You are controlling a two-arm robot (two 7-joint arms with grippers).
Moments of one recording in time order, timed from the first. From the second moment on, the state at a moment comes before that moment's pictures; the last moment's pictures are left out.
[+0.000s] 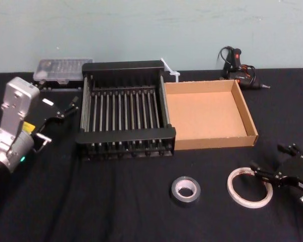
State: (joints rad) left arm -0.20 0.60 0.45 -1.41 -0.25 -0.12 0.03; right arm -0.22 0.78 -0.21 -1.80 0.45 0.19 0.21
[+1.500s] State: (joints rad) left arm -0.20 0.60 0.45 -1.41 -0.25 -0.12 0.03; right arm -0.16 0.67 -0.20 -1.70 0.40 0.35 0.31
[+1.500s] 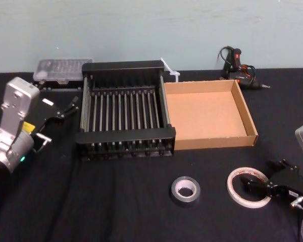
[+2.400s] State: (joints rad) left arm -0.20 0.60 0.45 -1.41 -0.25 -0.12 0.03; right arm -0.16 0.66 -0.20 -1.70 0.39 0.35 0.32
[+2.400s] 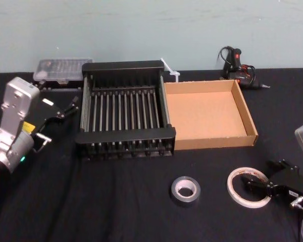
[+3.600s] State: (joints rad) left arm -0.20 0.60 0.45 -1.41 -0.25 -0.12 0.03; right arm -0.16 0.66 -0.20 -1.70 0.39 0.35 0.32
